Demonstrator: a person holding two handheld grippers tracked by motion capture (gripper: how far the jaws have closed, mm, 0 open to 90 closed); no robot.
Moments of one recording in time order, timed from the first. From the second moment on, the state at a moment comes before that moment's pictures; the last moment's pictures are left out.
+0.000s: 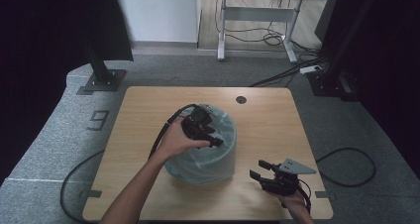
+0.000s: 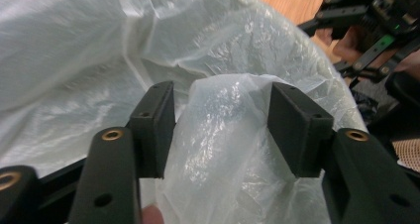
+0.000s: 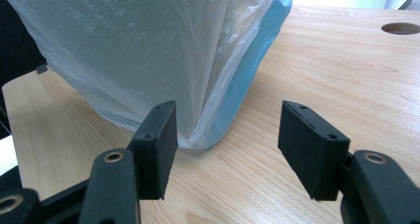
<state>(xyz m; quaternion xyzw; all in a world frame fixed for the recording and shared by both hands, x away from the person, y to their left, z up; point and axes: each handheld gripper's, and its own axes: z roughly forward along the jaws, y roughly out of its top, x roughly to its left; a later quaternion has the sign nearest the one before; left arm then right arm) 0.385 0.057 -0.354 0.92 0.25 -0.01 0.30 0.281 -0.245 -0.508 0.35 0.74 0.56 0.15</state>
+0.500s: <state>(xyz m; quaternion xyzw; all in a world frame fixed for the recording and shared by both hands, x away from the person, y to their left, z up) 0.386 0.061 -0.348 0.92 0.25 -0.01 0.31 0.280 -0.247 -0.507 0.35 0.73 0.56 0.15</state>
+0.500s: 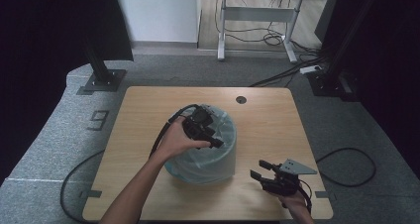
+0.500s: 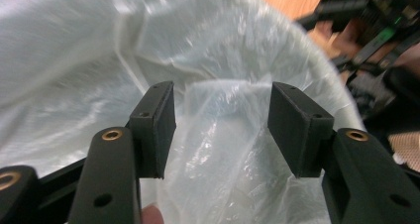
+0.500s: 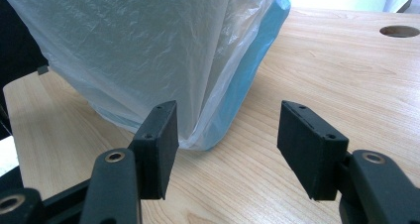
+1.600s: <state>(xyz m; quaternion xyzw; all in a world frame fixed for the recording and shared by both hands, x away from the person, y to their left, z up) 0.448 0.035 -0.362 0.92 0.30 0.00 0.27 0.277 -0.258 -0.507 0.36 0.73 0.56 0.15</state>
